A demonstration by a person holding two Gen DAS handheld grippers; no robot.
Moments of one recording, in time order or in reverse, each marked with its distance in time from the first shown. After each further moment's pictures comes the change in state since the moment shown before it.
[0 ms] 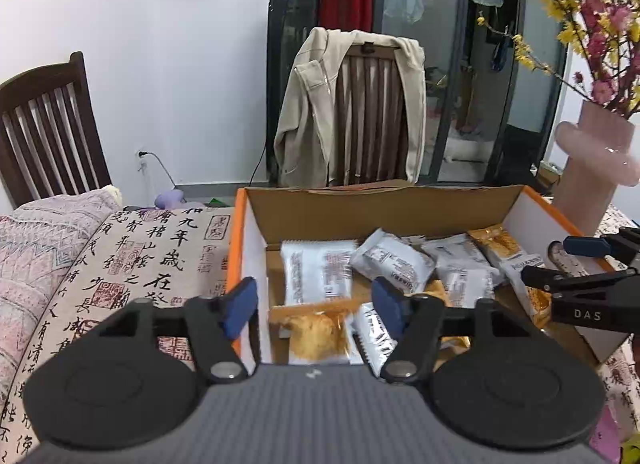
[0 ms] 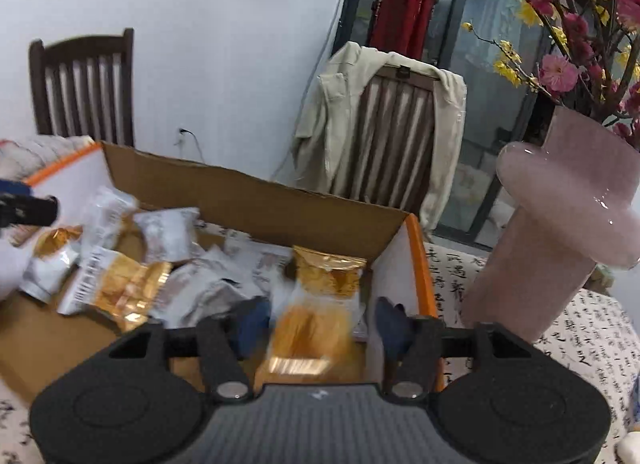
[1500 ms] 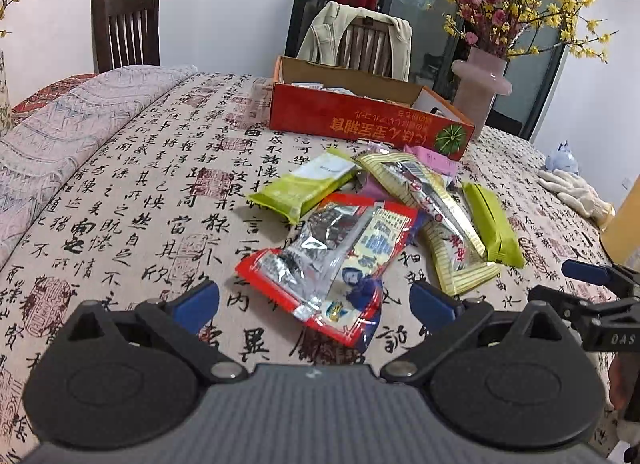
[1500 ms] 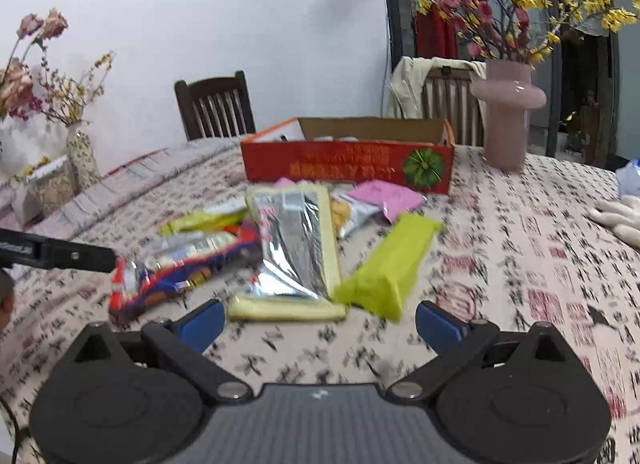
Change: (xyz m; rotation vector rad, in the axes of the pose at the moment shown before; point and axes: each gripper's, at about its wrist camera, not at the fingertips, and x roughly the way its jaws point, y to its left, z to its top) left arm -0.314 -0.042 -0.225 -0.152 0.095 -0.017; right arm -0.337 0.027 -0.240 0.135 -0.071 0.316
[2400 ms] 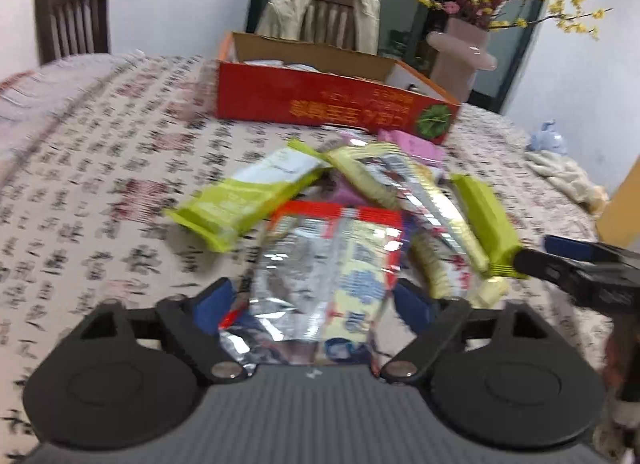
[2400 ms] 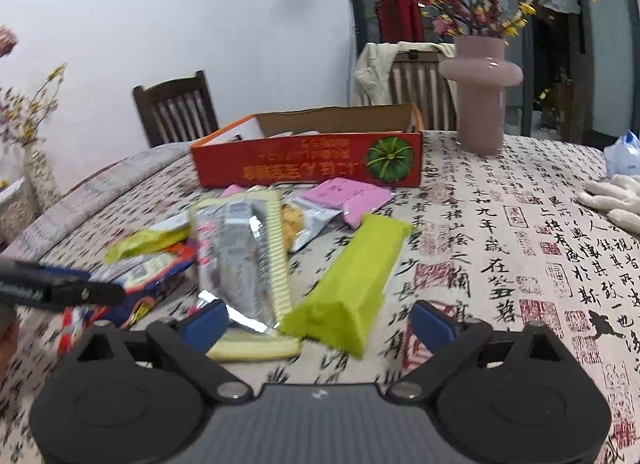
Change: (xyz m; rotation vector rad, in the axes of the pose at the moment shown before) left arm 0.074 -0.012 0.028 0.055 0.076 -0.142; right arm 0.046 -0.027 0.022 0.093 0.018 -0.061
